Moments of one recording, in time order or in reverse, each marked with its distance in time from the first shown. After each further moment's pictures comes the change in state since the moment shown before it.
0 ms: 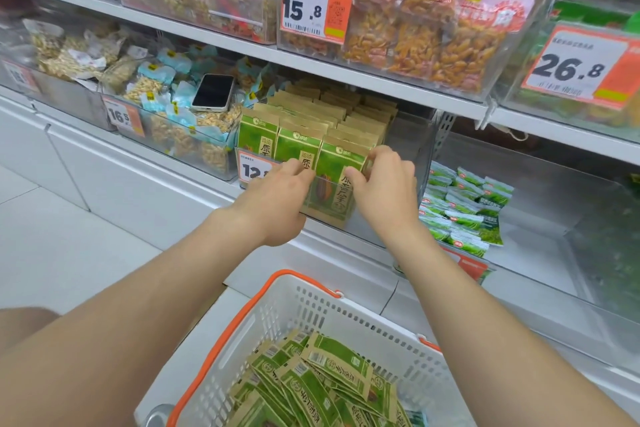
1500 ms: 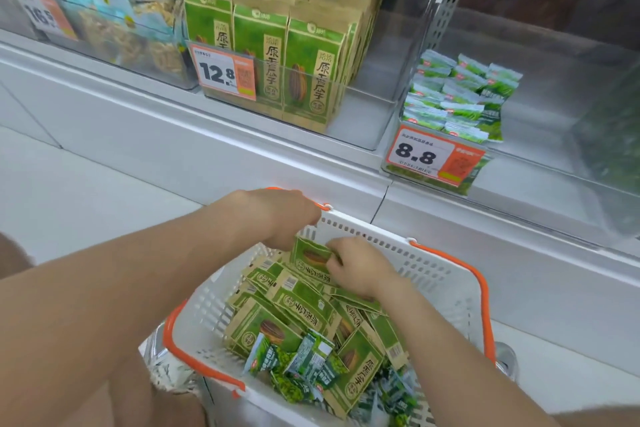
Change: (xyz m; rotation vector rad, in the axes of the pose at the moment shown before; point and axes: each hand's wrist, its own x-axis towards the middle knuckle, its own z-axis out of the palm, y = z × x) left_hand -0.032 0.047 0.111 0.232 -0.732 0.263; right_hand -0.181 0.160 0.108 -0.115 -0.840 -0.057
